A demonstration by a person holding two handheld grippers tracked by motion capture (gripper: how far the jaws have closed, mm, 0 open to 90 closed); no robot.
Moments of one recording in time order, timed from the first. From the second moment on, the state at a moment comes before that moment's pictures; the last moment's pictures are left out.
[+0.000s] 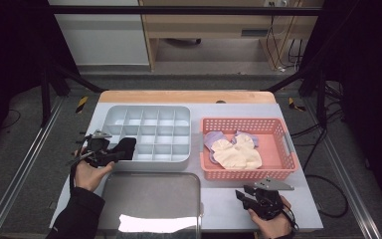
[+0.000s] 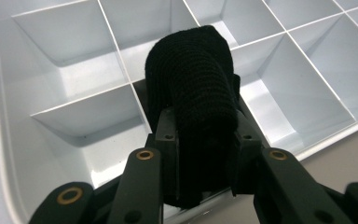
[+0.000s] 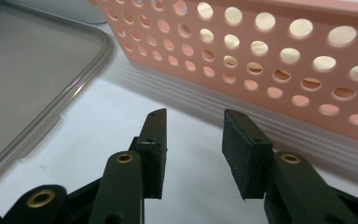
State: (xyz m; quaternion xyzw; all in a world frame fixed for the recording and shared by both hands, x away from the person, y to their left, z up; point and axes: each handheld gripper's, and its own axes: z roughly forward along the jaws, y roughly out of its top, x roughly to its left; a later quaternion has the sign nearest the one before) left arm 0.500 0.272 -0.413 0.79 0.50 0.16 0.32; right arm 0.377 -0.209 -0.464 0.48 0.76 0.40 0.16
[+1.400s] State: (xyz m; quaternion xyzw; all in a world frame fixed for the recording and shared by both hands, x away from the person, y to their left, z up) left arm 0.500 0.267 -0.419 0.79 0.49 0.16 0.34; right arm 0.377 -0.210 -0.466 0.48 0.76 0.40 0.16
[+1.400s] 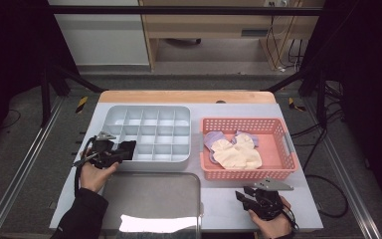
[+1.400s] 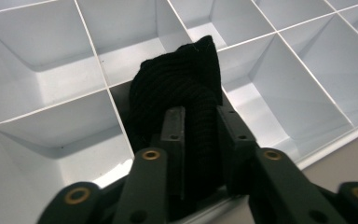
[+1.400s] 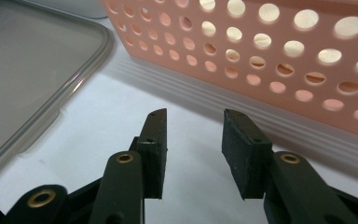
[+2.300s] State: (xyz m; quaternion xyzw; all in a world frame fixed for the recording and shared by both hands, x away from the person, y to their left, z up) left arm 0.511 0.264 -0.429 0.78 0.50 0.19 0.33; right arm 0.378 -0.207 -0.466 0.48 0.77 0.39 0.16
